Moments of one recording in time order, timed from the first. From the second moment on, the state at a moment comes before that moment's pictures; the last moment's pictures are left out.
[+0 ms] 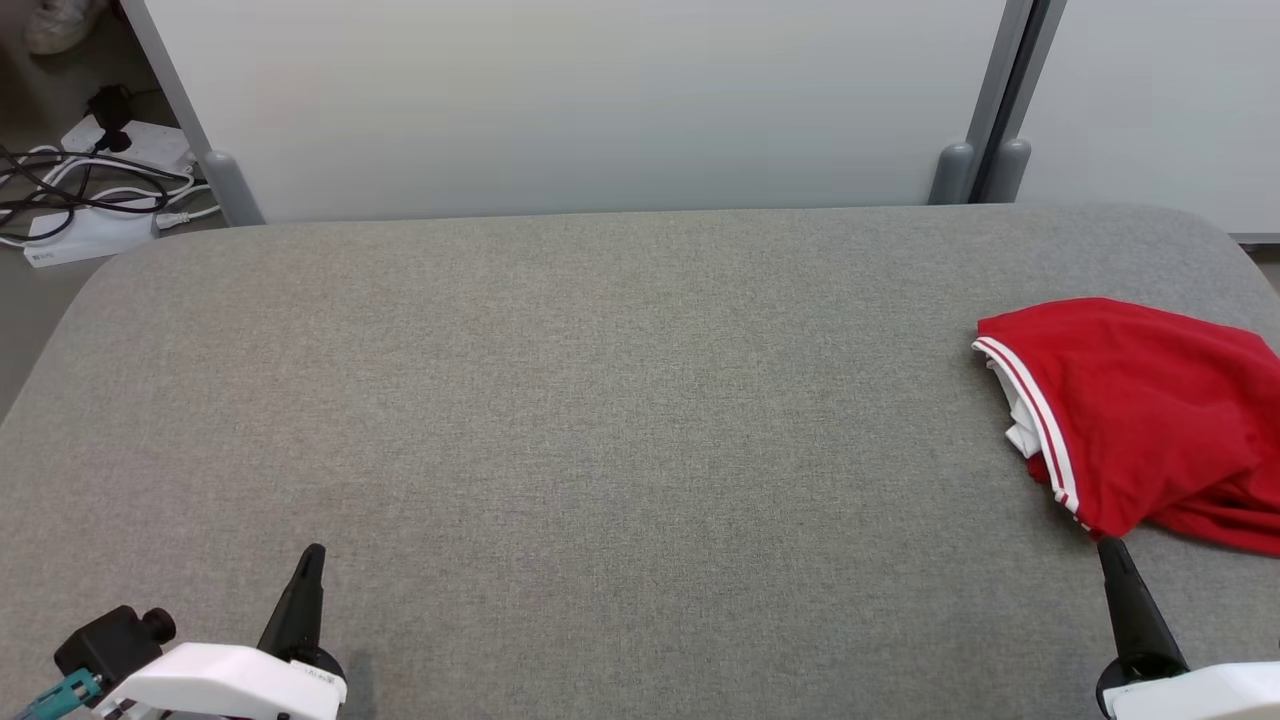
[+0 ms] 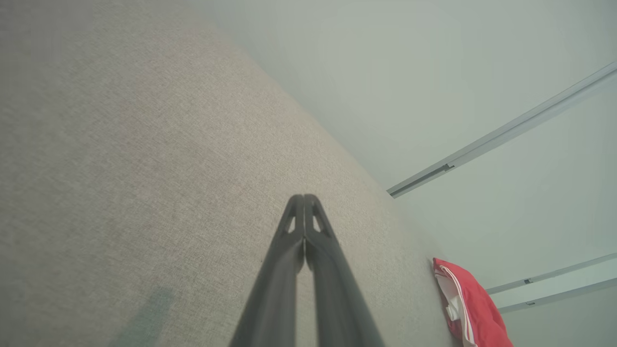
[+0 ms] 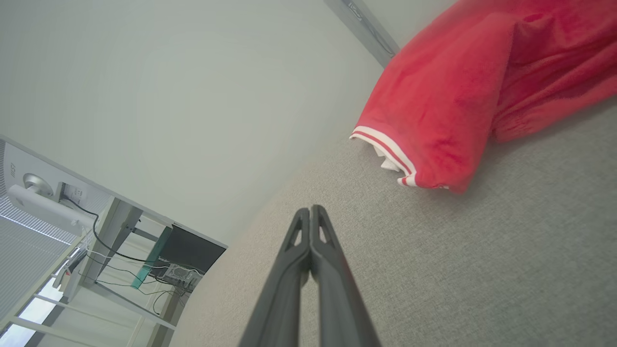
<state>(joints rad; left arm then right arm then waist) 0.03 0.29 -0.23 0.11 -1.18 0.14 -0.07 0.08 -0.06 -0.06 0.10 0.95 0.13 -0.02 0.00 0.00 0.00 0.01</state>
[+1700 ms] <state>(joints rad) -0.03 0.09 0.02 0.24 -1.55 -0.08 0.07 -0.04 -0.06 -0.09 0.24 1.52 0.13 0.06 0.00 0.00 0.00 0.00</state>
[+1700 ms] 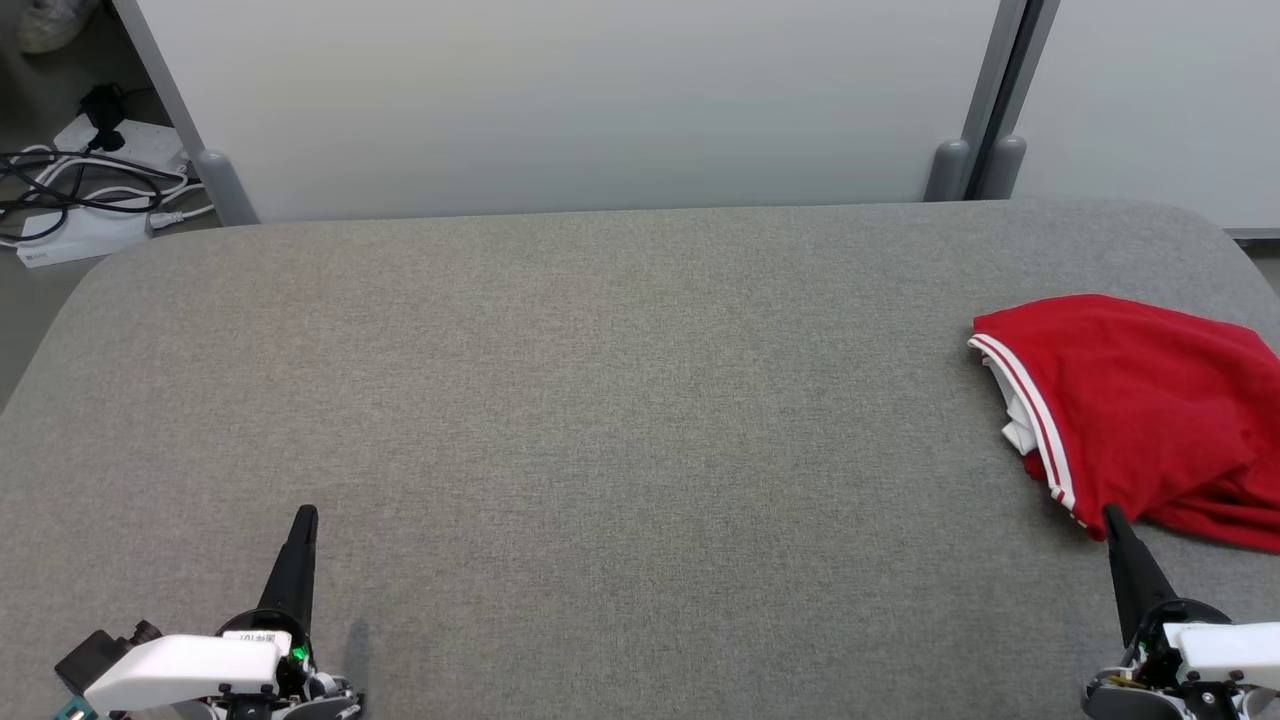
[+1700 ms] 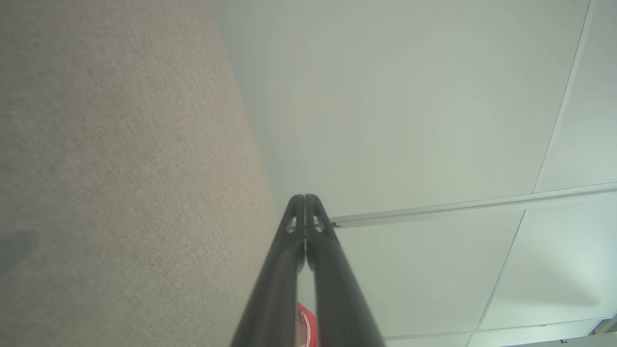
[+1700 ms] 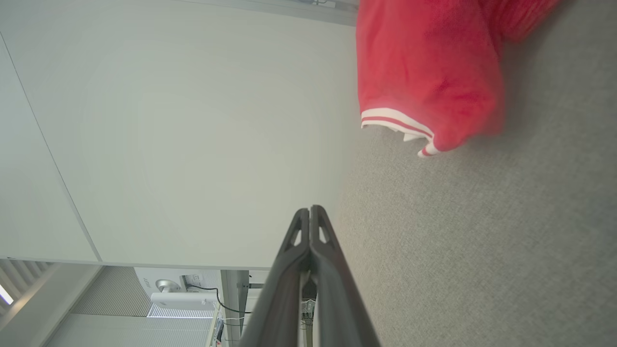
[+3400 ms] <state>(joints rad) -0.05 0.05 0.07 0.27 -1.62 -0.12 0.10 -0.06 -0.06 -0.12 0.27 1.63 0.13 0.09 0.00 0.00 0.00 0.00</state>
